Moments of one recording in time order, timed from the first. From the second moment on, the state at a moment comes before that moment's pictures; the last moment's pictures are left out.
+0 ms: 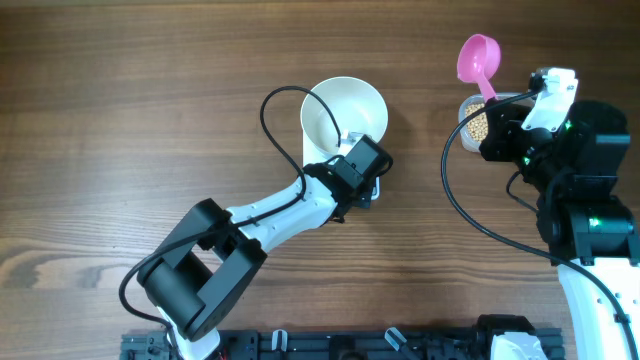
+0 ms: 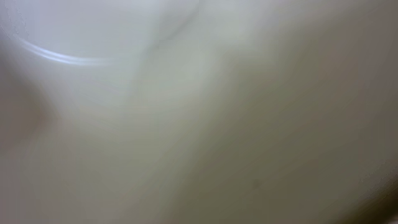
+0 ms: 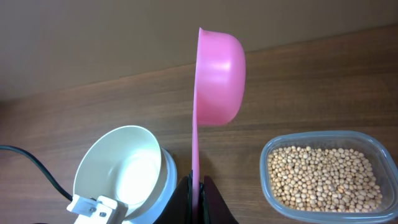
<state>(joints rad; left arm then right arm) -0.80 1.88 1.10 -0.35 -0.18 -0.51 -0.03 1.02 0.99 -0.47 -0.25 0.20</state>
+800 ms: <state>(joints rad) -0.81 1.89 1.11 -0.35 -0.23 -0.51 -0.03 1.02 0.99 -0.47 -0.25 0.20</state>
